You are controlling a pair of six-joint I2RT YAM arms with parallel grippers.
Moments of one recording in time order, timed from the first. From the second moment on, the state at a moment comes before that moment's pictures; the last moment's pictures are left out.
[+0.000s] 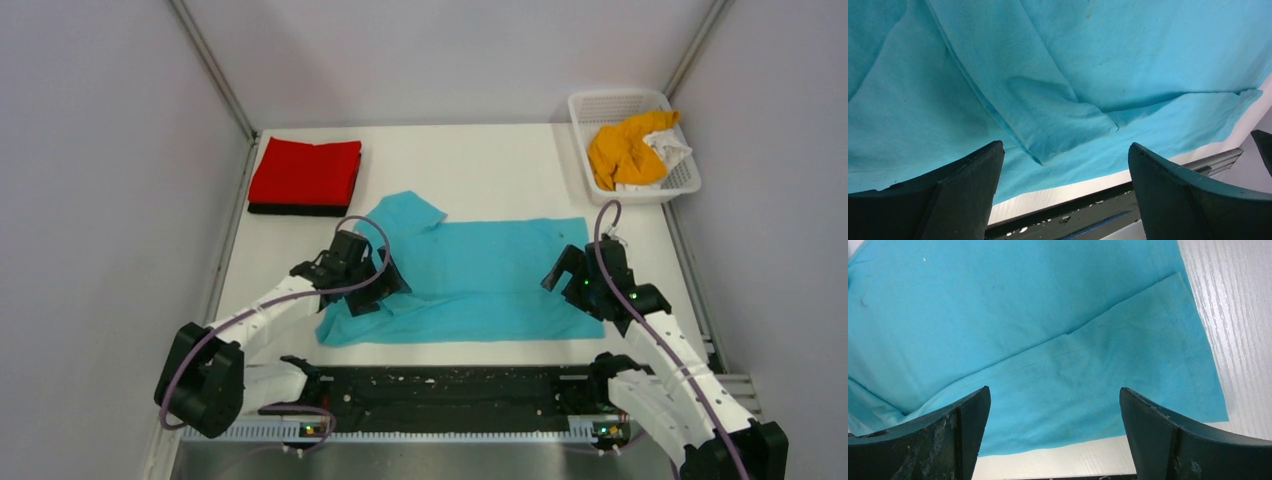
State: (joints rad) left arm -0.47 1.21 0.62 -0.41 0.20 -0.91; right arm 0.26 0.77 0.54 -0.67 0.08 0.74
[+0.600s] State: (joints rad) left arm -0.47 1.30 0.61 -0.34 0.18 -0.91; right arm 0.26 0.75 0.54 -0.70 0.10 0.74
